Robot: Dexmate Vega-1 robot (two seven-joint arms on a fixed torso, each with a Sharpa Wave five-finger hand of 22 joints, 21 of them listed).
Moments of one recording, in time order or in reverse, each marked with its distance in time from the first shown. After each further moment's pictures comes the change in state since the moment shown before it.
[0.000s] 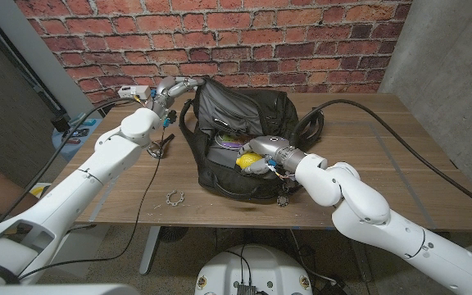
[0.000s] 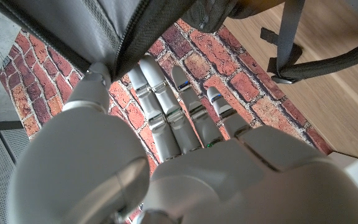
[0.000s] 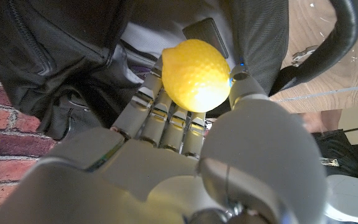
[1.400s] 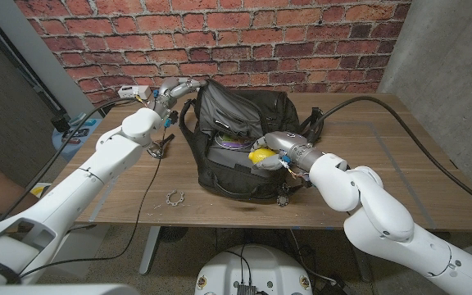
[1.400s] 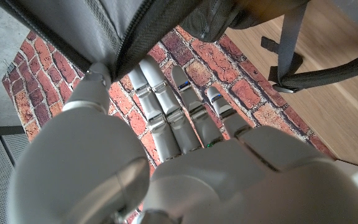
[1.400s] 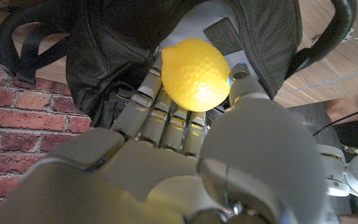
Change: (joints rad) left arm -0.008 0.003 0.013 0.004 -0.002 0.001 -0.023; left_hand 0.000 0.000 0.000 0.000 0.000 0.000 0.000 -0.006 0.000 0.000 0.000 -0.007 0.002 0.000 0.000 -0.008 0.005 0.000 0.000 0.000 0.000; right arm -0.076 -0.030 0.050 -0.138 -0.039 -0.194 0.040; right_hand 0.012 -0.001 0.004 0.004 -0.004 0.005 0.005 0.000 -0.002 0.009 -0.002 -0.004 0.000 0.010 0.000 -0.001 0.005 0.006 -0.005 0.006 0.000
